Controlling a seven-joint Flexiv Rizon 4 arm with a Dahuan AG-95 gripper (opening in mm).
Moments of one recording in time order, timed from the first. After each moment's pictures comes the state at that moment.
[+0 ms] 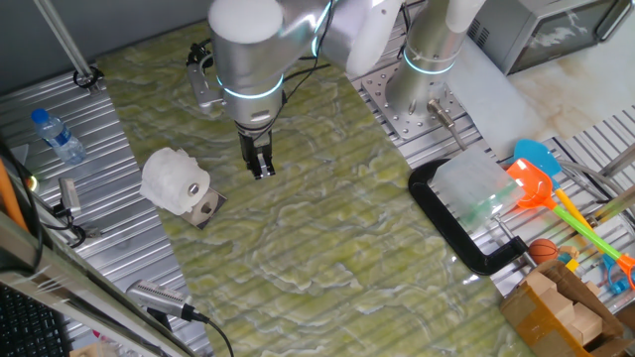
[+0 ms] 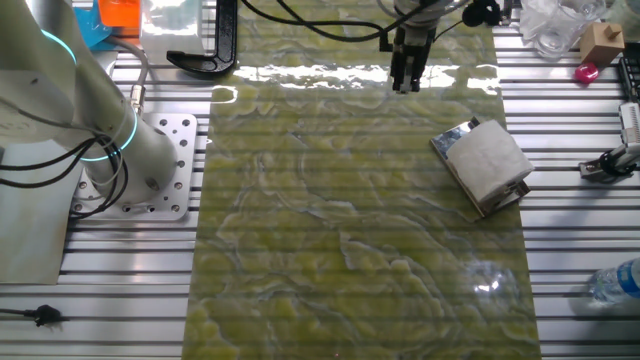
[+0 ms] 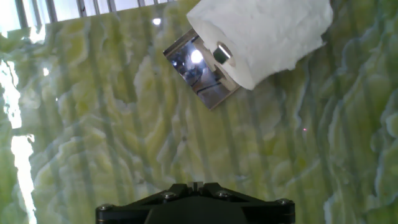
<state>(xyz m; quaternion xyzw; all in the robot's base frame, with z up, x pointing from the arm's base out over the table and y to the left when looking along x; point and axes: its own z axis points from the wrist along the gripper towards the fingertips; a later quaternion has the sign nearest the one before) 0.502 0.092 0.132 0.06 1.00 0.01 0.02</state>
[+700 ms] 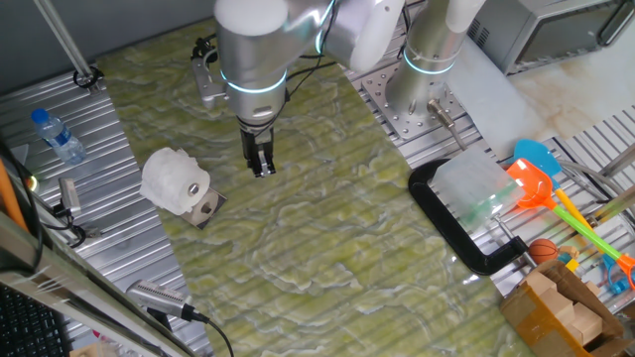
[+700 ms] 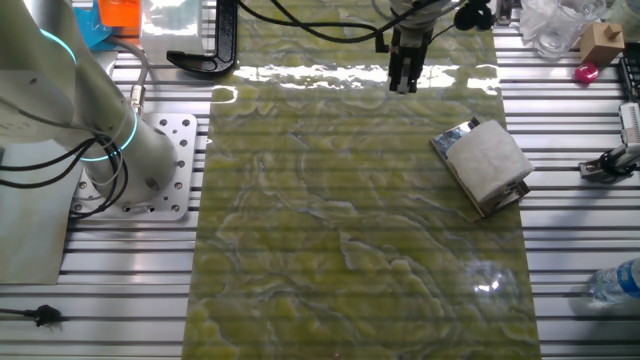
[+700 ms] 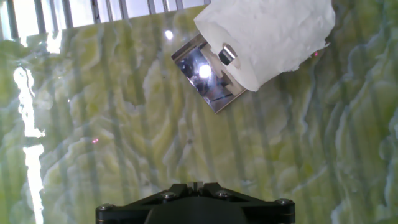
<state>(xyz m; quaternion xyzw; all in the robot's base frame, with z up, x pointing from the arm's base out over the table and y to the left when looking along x) 0.501 0.092 0.132 0.08 1.00 0.02 0.03</state>
